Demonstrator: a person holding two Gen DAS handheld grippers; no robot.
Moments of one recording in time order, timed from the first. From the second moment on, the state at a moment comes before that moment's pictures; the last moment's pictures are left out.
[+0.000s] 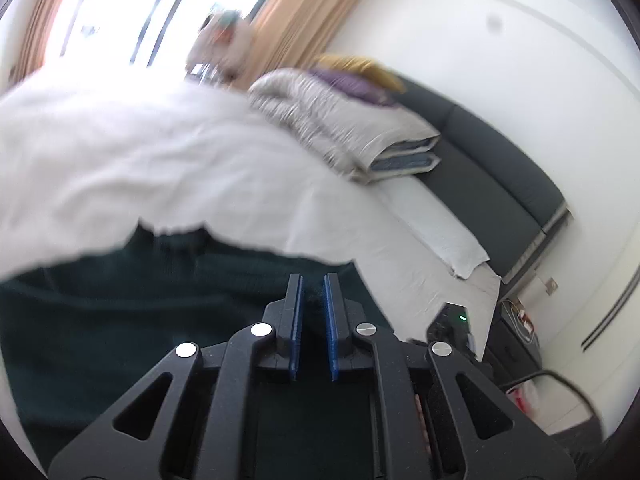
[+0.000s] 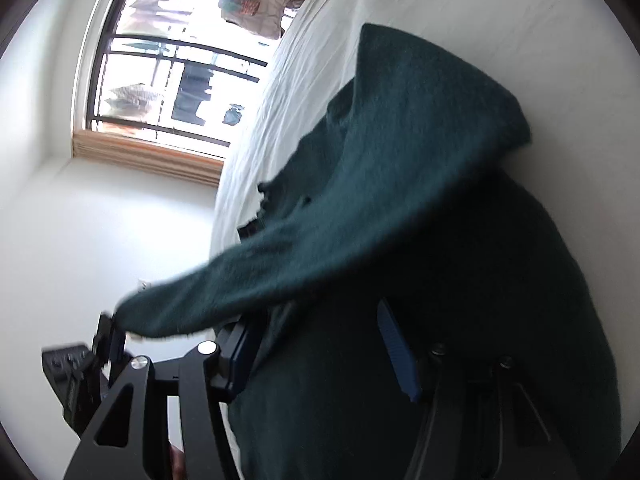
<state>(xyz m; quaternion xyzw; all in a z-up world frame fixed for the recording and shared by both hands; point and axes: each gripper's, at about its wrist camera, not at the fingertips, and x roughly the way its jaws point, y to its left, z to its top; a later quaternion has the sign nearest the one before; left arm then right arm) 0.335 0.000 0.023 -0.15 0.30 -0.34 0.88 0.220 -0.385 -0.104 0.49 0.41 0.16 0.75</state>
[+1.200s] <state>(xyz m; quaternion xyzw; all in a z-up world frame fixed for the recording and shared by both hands) 0.297 0.079 -0.142 -0.54 0.41 -0.30 0.67 0.248 -0.303 -0.068 0.47 0.42 0.24 0.74</state>
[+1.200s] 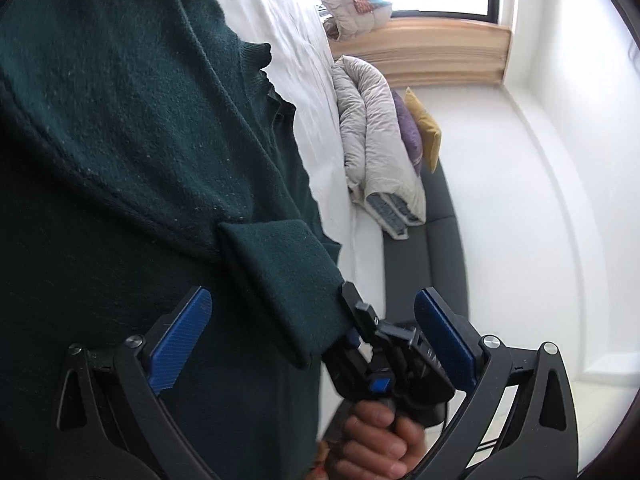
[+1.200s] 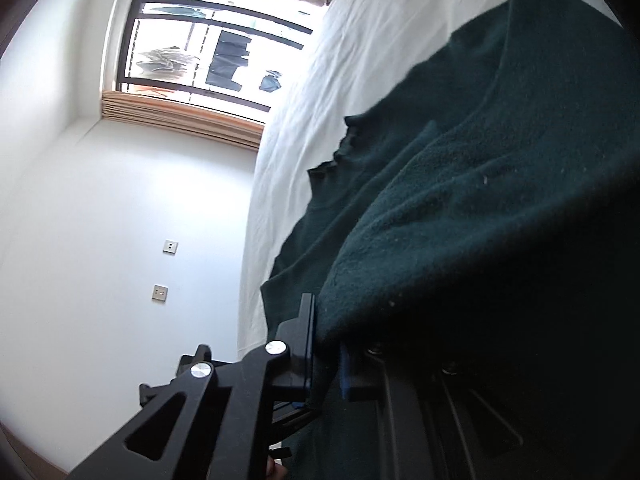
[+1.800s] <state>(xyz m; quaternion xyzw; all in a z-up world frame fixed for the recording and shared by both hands) 0.331 0.035 -0.146 -0.55 0.44 -0.32 0.64 0.215 -0.301 -0.078 0.51 0.40 0.26 0.71</state>
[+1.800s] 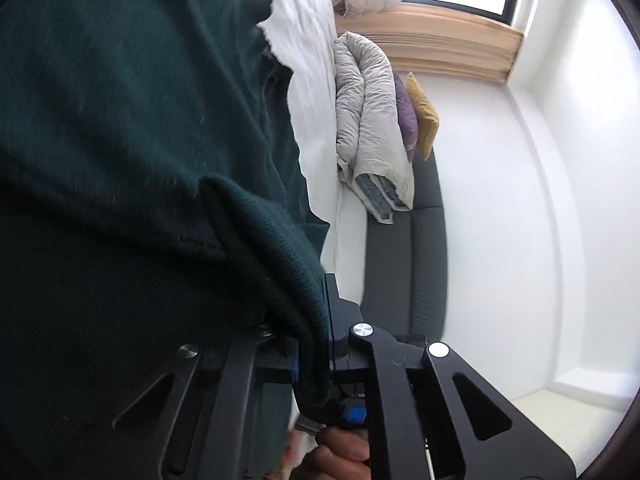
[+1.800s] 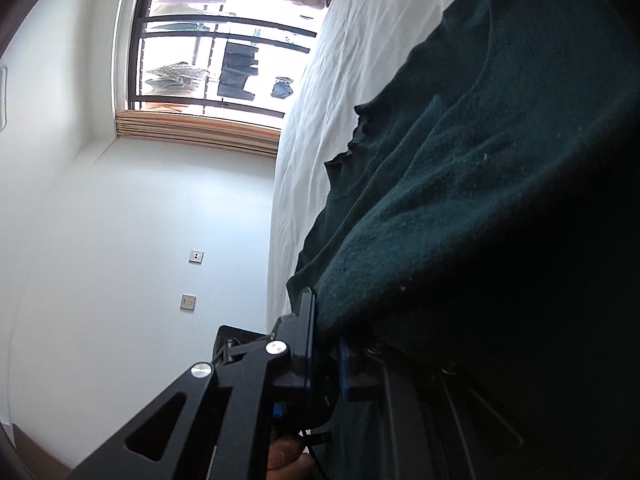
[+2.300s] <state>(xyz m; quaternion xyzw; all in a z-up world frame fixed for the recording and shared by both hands) 0.347 0.067 -0.043 -0.33 0.41 -0.32 0.79 0.203 -0.356 -0.109 0.60 0.36 0.18 0.69</state>
